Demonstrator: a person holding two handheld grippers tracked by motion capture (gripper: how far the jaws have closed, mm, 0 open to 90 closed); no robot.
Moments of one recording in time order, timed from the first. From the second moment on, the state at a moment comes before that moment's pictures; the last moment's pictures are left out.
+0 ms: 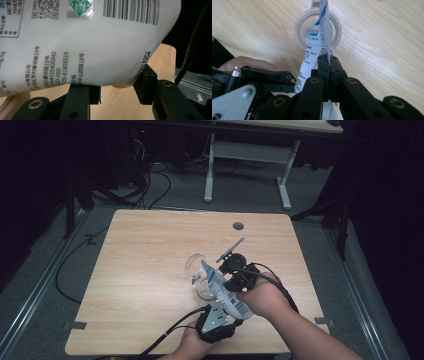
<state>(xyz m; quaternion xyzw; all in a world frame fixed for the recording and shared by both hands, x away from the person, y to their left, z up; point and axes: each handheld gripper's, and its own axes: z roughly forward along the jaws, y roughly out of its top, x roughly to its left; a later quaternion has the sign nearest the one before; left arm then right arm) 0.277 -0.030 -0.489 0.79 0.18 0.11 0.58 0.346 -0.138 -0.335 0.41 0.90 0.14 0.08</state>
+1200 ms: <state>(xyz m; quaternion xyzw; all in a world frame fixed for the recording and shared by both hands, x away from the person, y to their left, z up) 0.279 -0.028 -0.487 0.79 0.17 0.11 0.58 0.348 -0.135 -0.334 0.41 0.90 0.14 0.08</state>
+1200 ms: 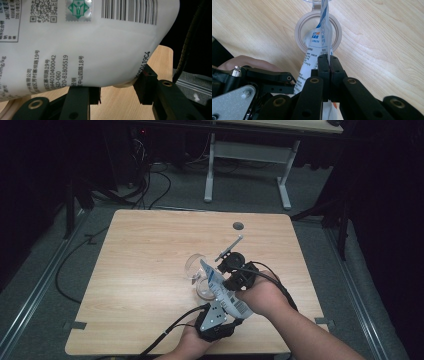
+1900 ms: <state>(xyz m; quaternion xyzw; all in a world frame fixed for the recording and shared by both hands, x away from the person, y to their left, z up) 0.280 -0.027 -0.486 0.78 0.17 0.10 0.59 0.350 -0.131 -0.333 0.40 0.90 0.13 0.08</state>
